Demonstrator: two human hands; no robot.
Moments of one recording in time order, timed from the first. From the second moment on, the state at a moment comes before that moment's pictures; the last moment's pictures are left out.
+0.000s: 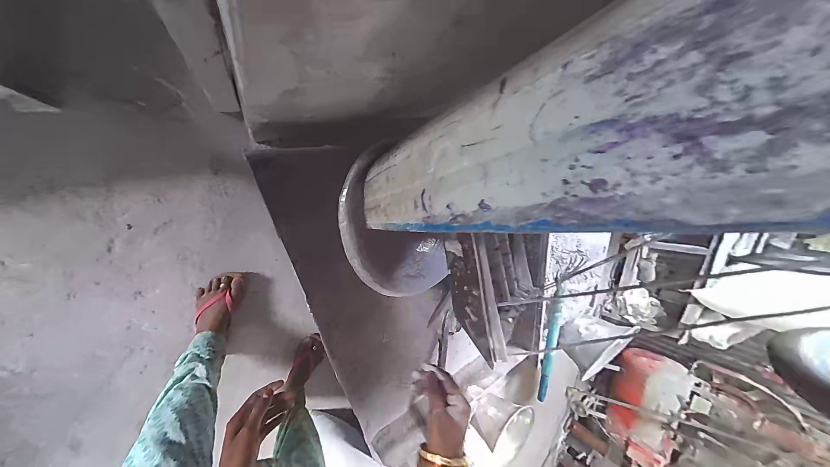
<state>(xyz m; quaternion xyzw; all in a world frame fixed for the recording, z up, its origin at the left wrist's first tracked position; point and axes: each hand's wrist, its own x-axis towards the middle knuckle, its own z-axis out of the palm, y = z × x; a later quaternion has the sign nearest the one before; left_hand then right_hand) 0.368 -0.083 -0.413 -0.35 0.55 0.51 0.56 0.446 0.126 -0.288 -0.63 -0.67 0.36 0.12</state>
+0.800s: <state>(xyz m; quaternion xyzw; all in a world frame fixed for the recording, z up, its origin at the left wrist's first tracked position) 0.378 -0.081 -0.417 -0.30 0.58 0.48 0.58 0.243 0.490 -0.364 -0.32 -0.92 0.21 -0.12</state>
